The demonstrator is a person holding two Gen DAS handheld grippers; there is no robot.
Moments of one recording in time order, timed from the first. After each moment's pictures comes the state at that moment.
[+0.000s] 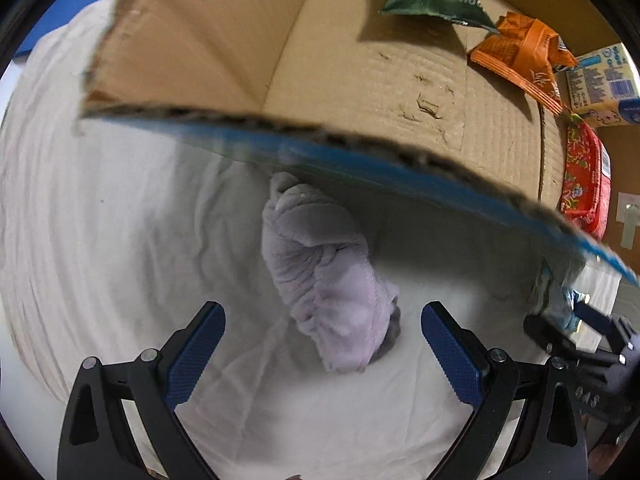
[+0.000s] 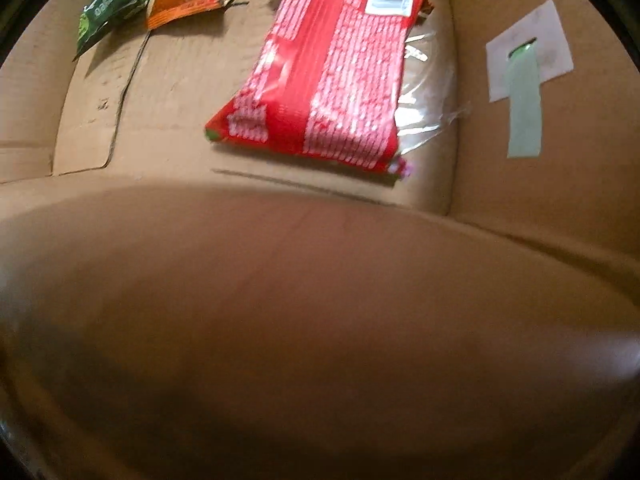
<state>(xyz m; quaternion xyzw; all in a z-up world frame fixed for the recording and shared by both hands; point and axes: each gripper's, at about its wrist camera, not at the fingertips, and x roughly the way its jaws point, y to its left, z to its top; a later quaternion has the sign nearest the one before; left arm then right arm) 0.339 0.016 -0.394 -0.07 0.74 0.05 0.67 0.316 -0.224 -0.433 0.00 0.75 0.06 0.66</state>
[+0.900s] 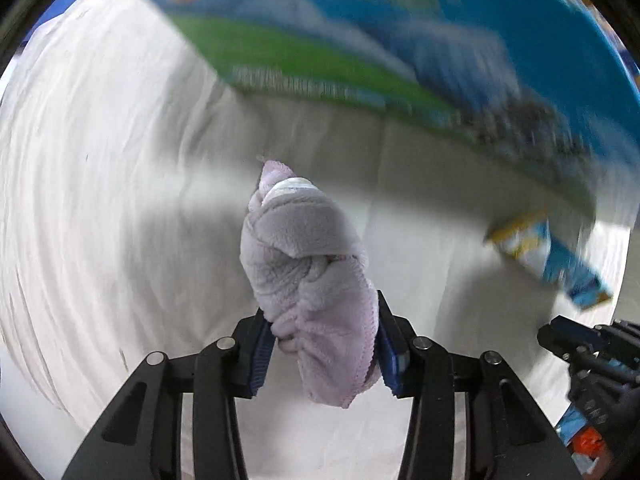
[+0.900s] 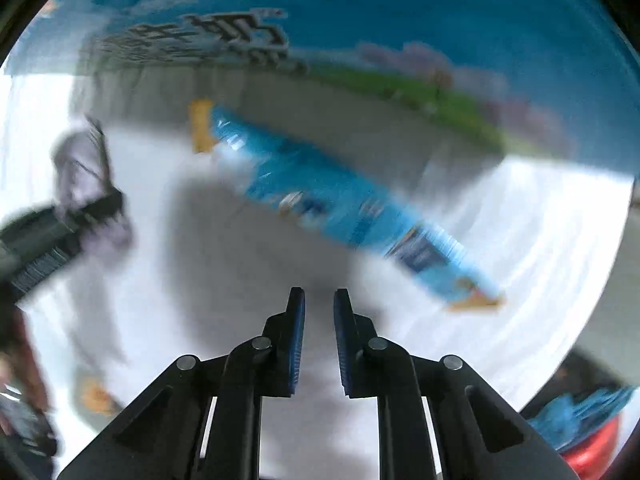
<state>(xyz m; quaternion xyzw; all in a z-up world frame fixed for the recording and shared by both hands) 0.313 0.025 -0.422 -0.06 0.74 0.03 0.67 0.259 -0.185 -0.434 -0.03 0.80 0.13 0.59</state>
